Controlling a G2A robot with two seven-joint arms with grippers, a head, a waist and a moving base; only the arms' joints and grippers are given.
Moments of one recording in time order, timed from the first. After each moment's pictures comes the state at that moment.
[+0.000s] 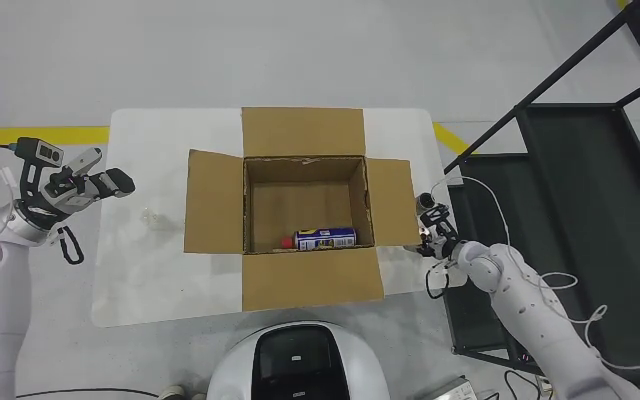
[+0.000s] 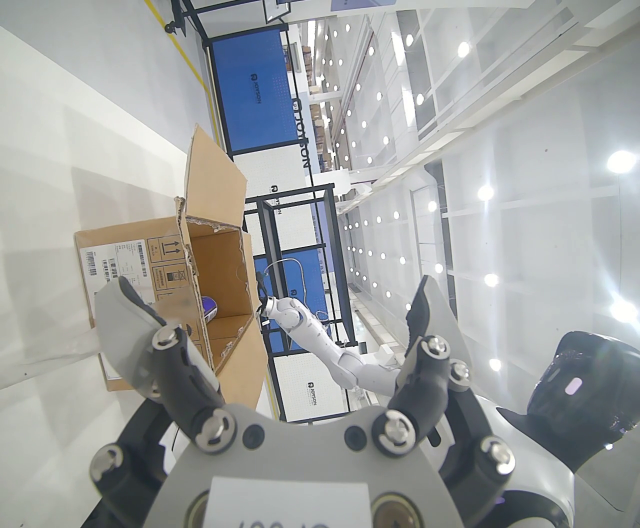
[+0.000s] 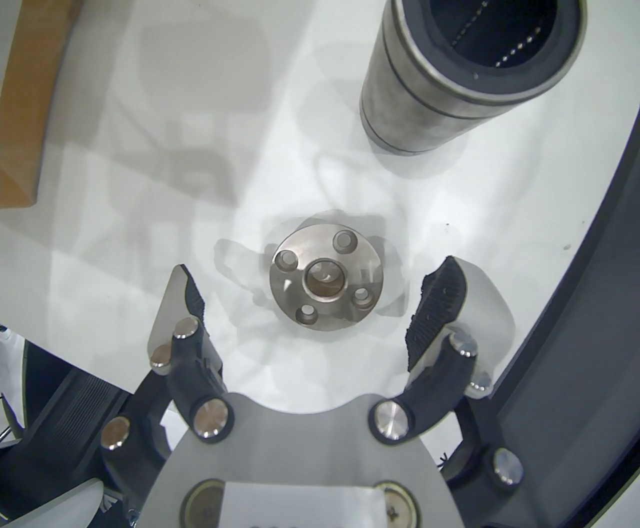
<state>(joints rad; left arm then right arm) 1.10 -0.92 -1.63 -1.23 -0.60 -0.27 -1.21 -1.31 -0.92 1.23 -1.13 -0.93 -0.39 0.37</state>
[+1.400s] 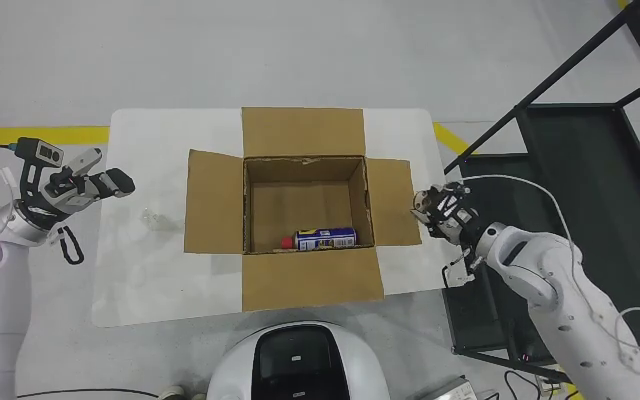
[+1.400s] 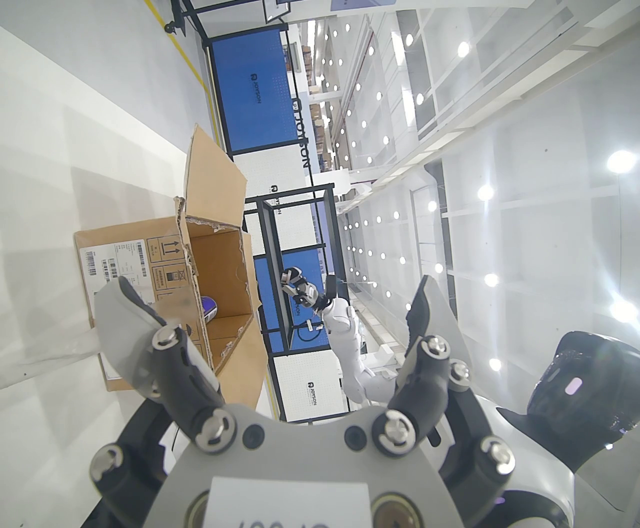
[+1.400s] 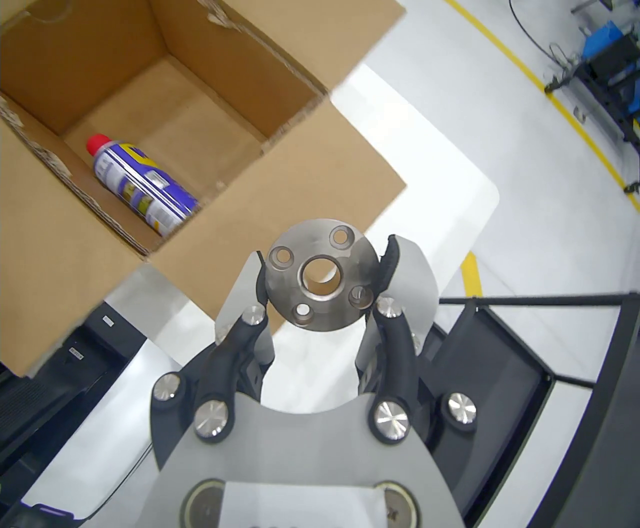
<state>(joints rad) 1.10 -0.92 -1.63 -1.23 -0.60 -0.27 -1.21 -1.65 -0.85 1.63 -1.98 -1.07 -0.51 0.46</state>
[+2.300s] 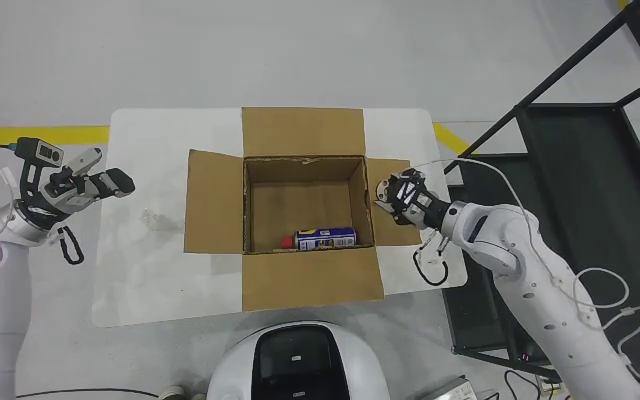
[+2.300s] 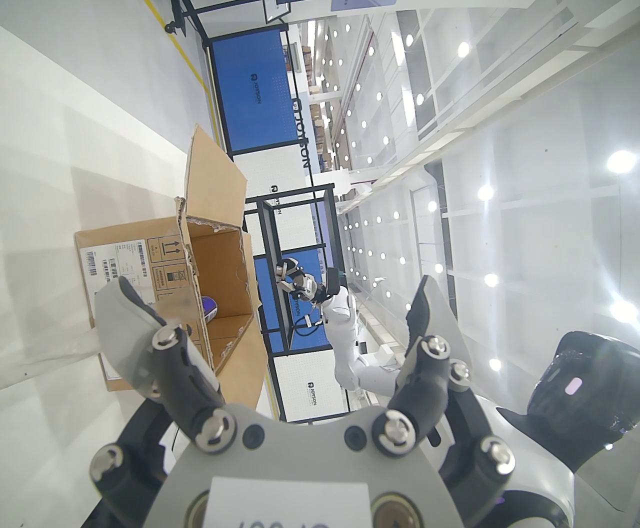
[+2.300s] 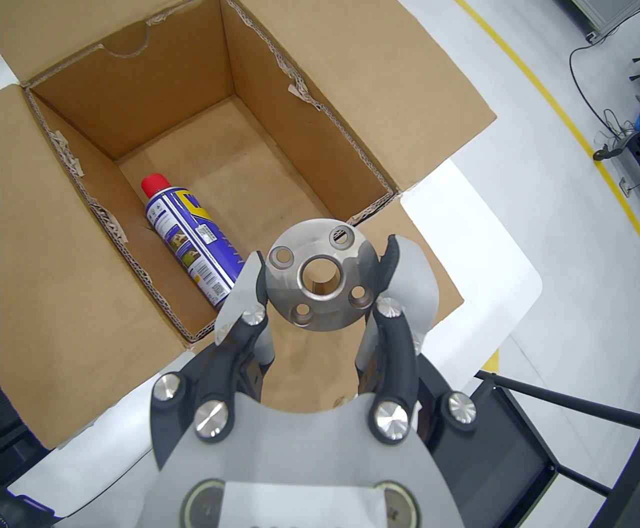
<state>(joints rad) 1.10 -0.92 -1.63 -1.23 -0.60 -0.27 -1.21 -1.39 -0.87 1.39 -1.89 -1.05 -0.56 0.52</state>
